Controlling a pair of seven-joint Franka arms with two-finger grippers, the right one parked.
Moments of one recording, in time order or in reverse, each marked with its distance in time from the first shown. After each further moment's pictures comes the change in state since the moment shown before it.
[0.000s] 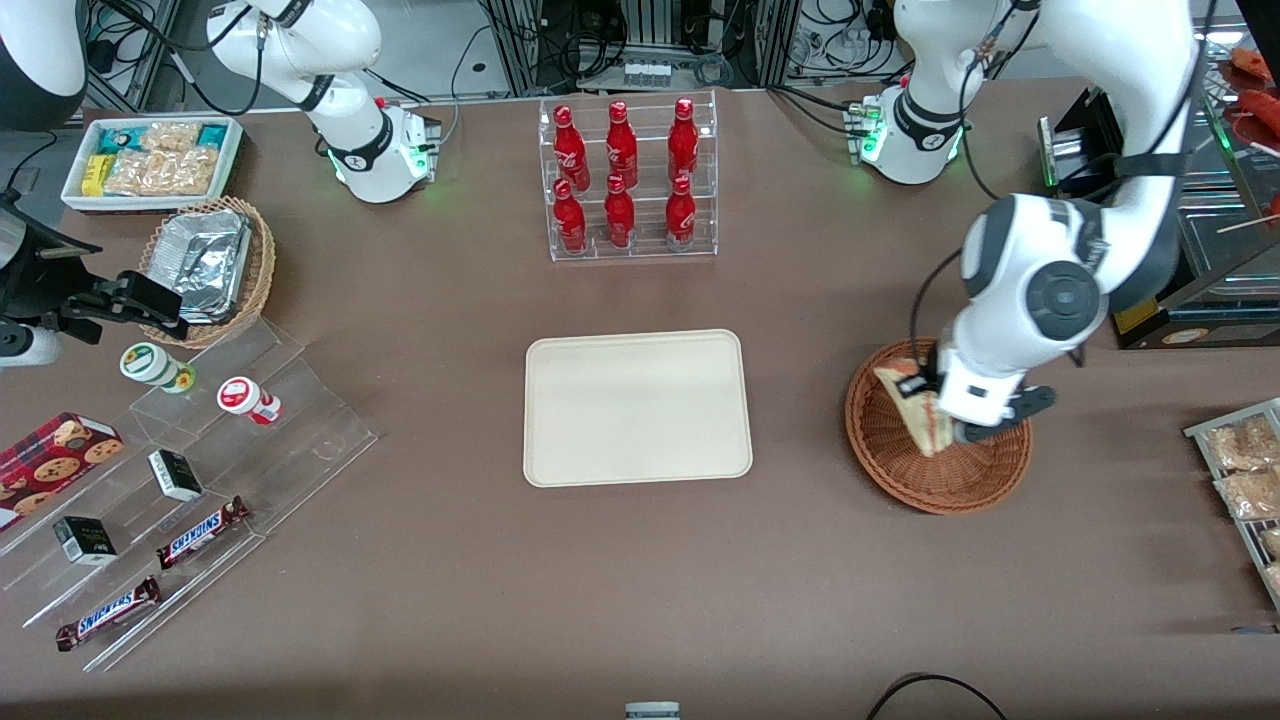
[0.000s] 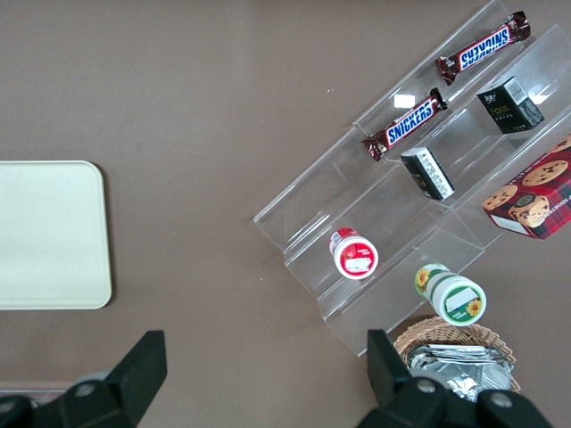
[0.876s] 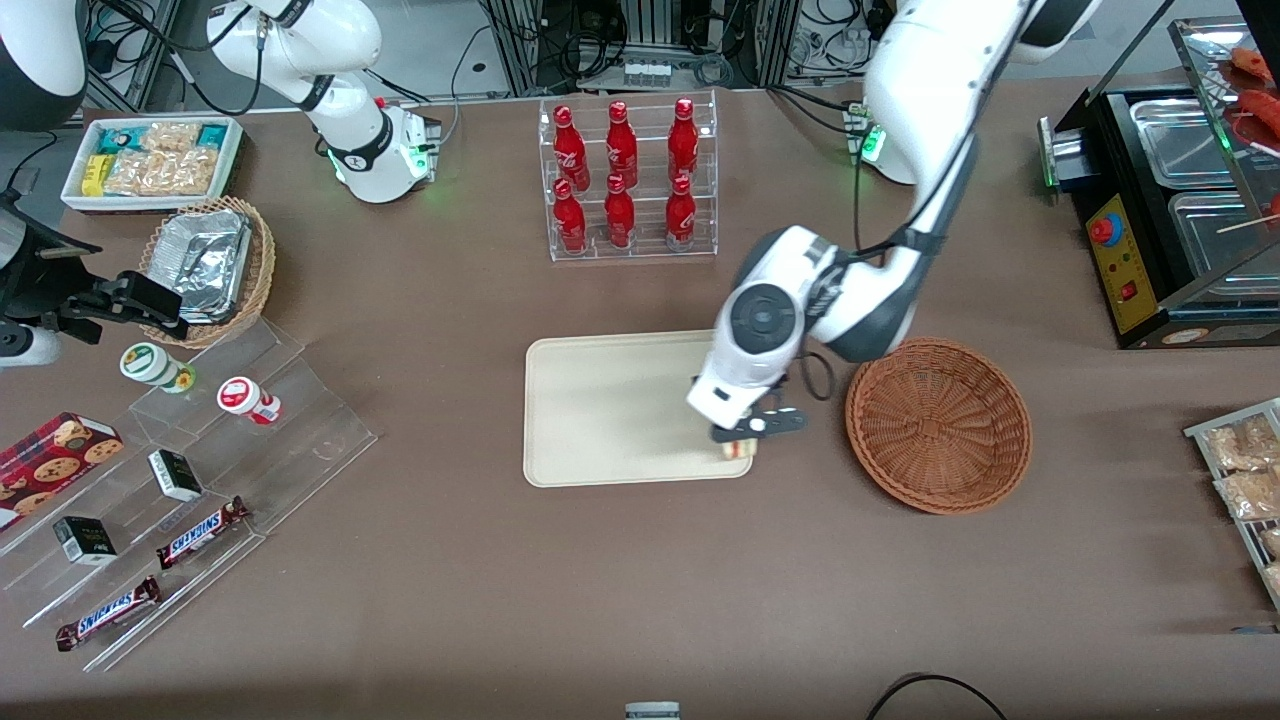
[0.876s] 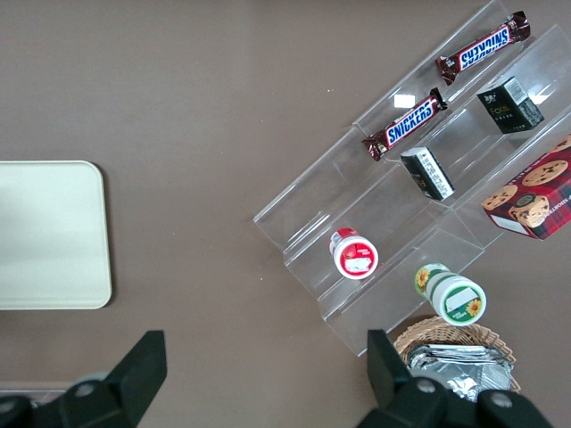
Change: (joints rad) arm -0.381 0.372 -0.007 0.412 -0.001 -0.008 -0.173
